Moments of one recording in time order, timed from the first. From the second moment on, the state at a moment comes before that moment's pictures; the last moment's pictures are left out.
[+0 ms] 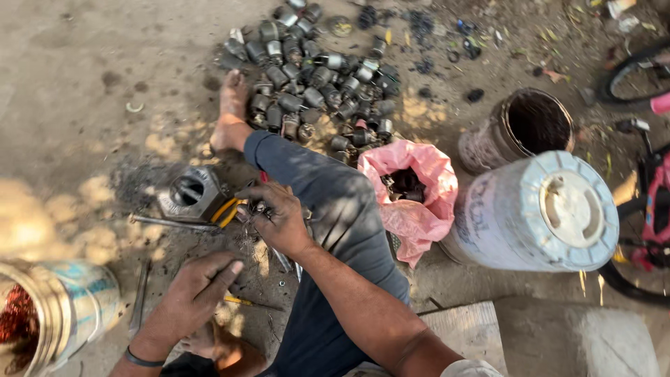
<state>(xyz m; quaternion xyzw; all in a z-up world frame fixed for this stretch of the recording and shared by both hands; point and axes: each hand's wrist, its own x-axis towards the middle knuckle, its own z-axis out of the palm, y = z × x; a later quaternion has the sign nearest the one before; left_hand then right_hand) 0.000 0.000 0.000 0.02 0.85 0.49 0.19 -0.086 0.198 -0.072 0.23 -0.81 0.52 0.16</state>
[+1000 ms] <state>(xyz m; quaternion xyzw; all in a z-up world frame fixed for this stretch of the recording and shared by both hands) -0.013 -0.067 -0.008 -0.08 0.74 0.65 -0.16 -0.014 0.099 -0.135 0.17 -0.51 0.71 -0.46</state>
